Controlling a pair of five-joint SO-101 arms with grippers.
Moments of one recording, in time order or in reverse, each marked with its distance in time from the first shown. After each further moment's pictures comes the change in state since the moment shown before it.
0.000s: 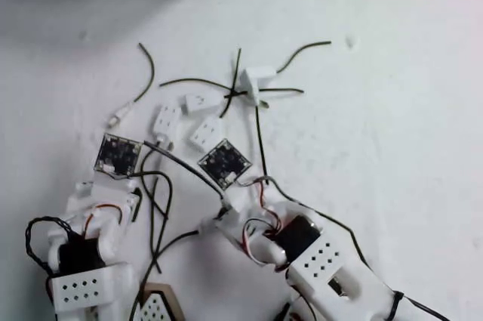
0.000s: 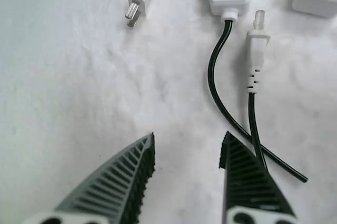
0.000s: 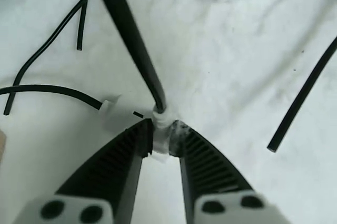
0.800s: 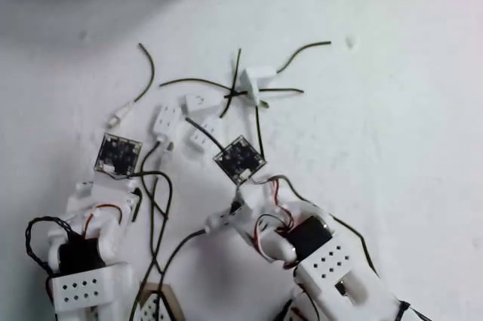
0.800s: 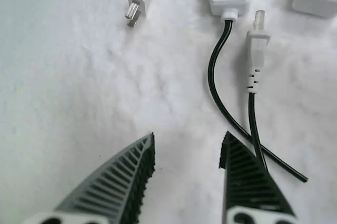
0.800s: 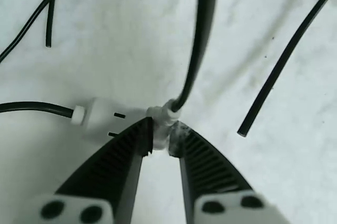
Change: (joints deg) left arm 0.0 0.0 0.0 0.0 0.0; right arm 6.2 -1.0 2.7 1.1 2.9
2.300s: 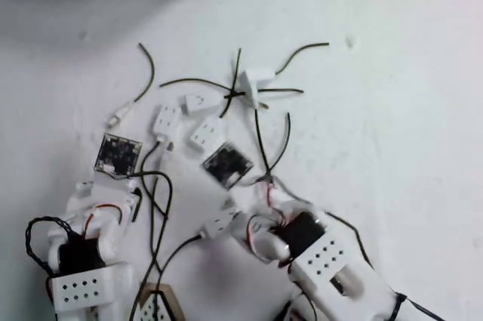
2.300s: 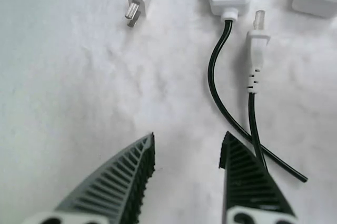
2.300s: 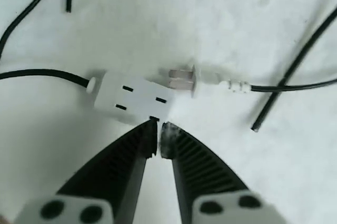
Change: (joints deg) left arm 0.0 0.0 0.0 0.0 0.0; right arm -1.8 0.8 -6.1 8.6 0.2
